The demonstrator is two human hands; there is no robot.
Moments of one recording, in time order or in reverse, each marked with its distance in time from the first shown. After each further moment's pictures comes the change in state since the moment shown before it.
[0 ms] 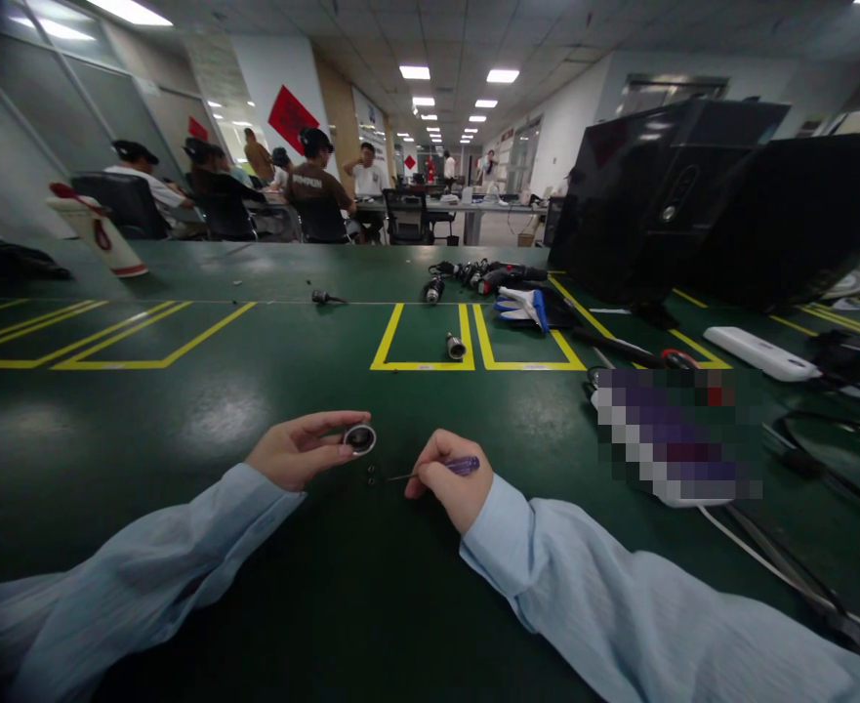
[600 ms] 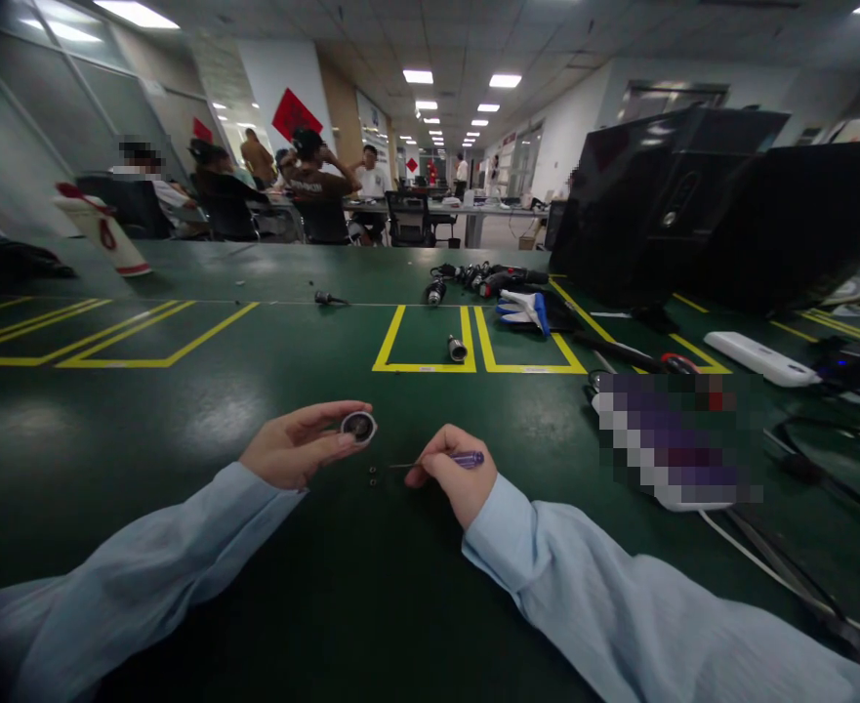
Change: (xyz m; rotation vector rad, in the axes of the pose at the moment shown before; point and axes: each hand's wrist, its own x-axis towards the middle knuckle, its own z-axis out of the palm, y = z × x) left_hand -0.004 0.010 0.006 -0.046 0.025 0.042; right_hand 0.001 -0.004 0.003 0.096 0.094 0.050
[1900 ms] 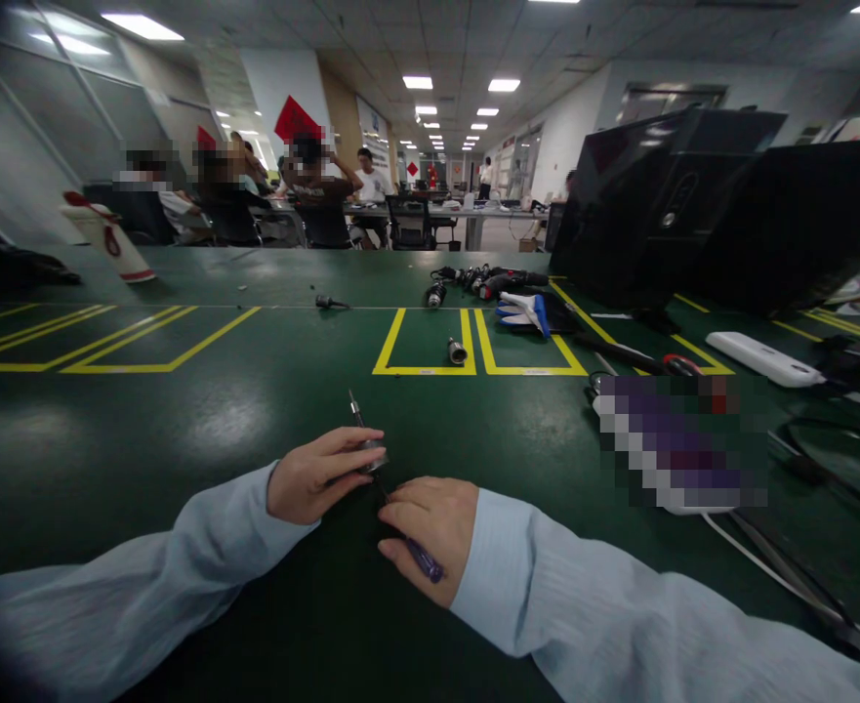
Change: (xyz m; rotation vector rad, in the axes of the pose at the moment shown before) left_hand 0.009 -0.038 -0.021 1.001 -0.301 0.930; right_hand -0.019 0.009 -0.003 -0.915 -0.435 -0.801
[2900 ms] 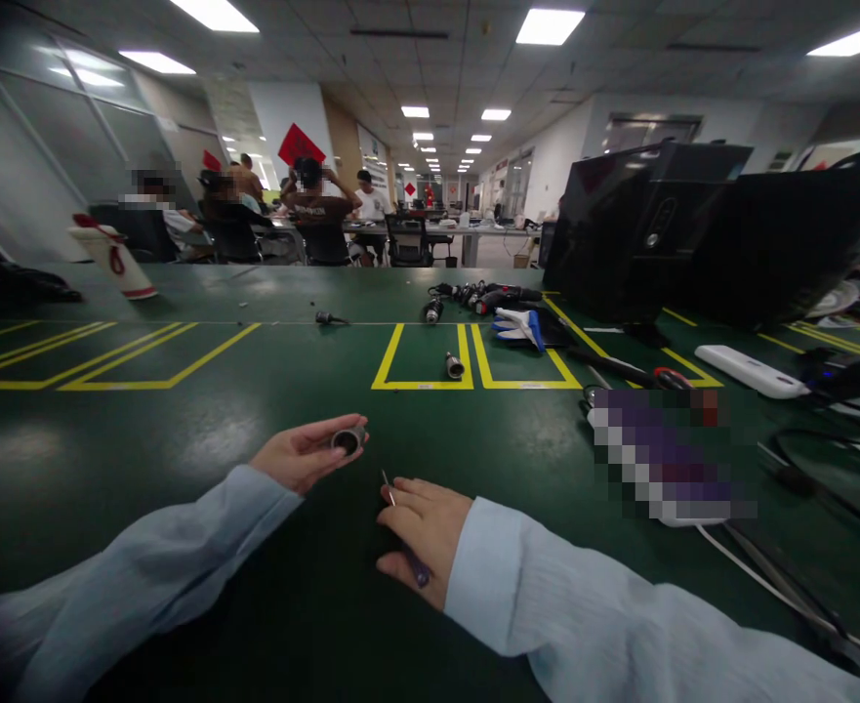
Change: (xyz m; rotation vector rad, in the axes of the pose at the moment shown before) left_hand 0.012 -0.012 -0.014 -1.119 0.247 -0.863; right_hand 0.003 0.001 0.002 -0.036 -0.141 0.127
